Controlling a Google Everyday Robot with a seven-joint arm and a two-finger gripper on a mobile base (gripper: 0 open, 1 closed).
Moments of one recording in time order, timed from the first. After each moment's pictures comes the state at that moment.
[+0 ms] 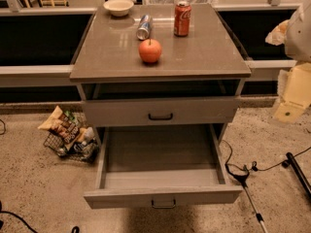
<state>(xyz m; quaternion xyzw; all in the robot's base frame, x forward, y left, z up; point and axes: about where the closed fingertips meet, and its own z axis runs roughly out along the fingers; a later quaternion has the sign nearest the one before) 0.438 -0.216 0.978 -0.60 0.78 -0.04 0.16</state>
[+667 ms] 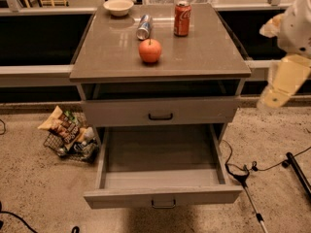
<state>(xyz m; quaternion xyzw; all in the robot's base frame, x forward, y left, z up) 0.474 -0.218 0.973 -0.60 0.77 -0.03 0.20</state>
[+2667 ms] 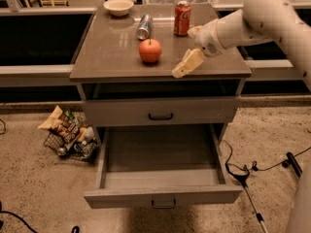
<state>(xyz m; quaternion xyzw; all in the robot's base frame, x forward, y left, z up) 0.712 -0.097 0.874 -0.54 0.71 0.16 0.41</state>
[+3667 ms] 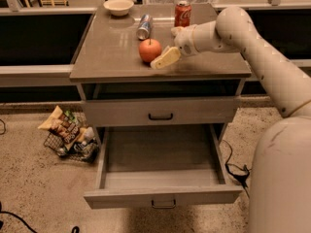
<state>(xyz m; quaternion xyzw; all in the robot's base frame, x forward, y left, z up) 0.794 -0.036 0.849 -0.49 0.69 0.21 0.49</state>
